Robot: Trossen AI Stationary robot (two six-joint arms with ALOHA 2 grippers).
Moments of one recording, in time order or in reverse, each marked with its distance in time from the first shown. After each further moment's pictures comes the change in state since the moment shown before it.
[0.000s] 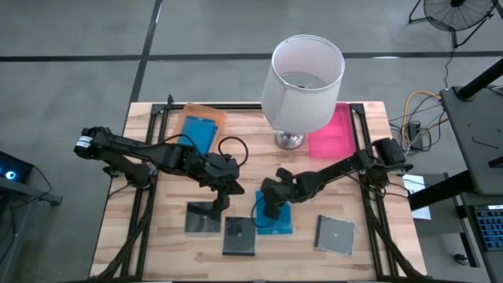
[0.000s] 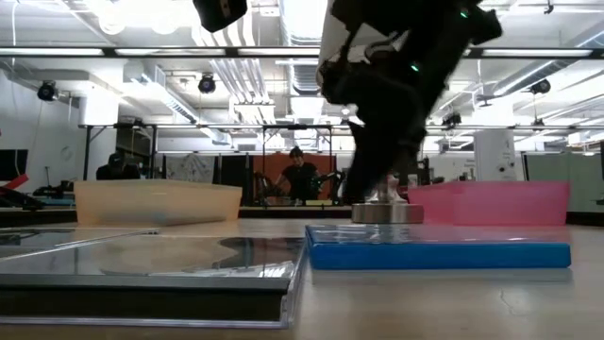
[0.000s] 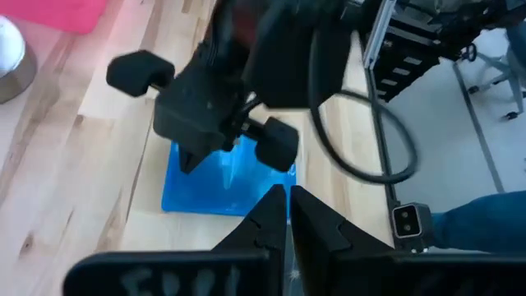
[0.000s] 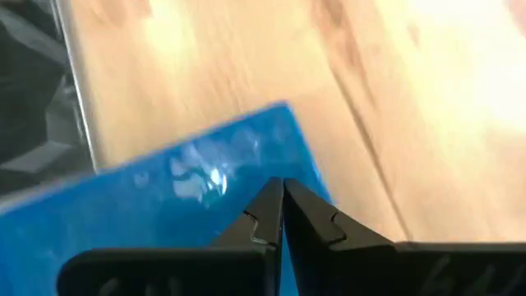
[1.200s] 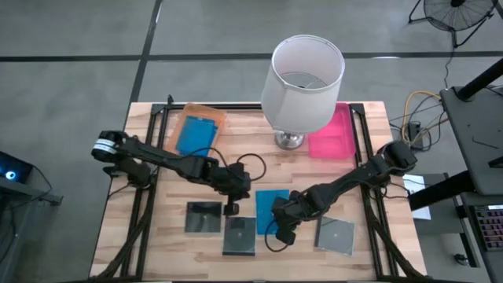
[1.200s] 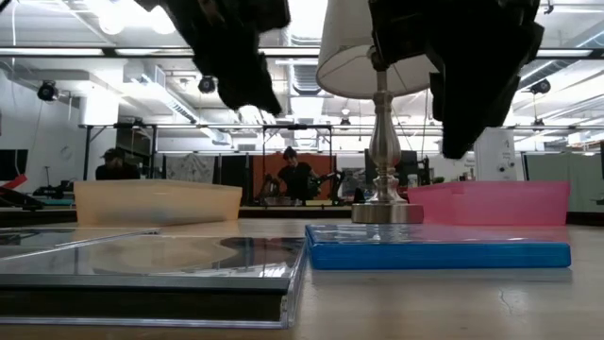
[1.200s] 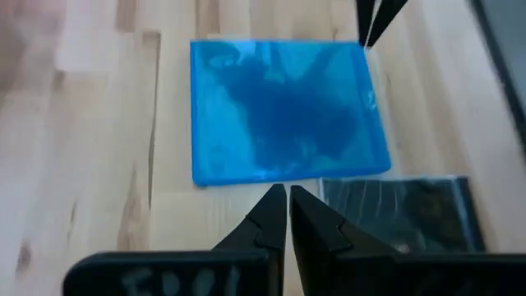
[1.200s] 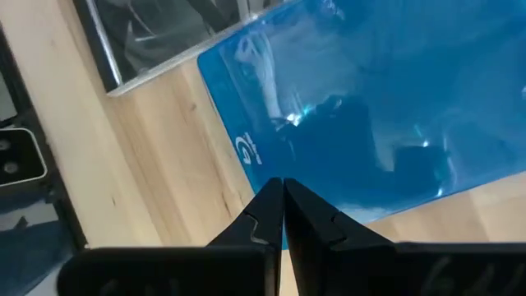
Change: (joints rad) left arm 0.050 0.204 -0.173 0.199 0.013 0.231; right arm 0.182 -0.071 0.083 -0.245 -0.283 0.342
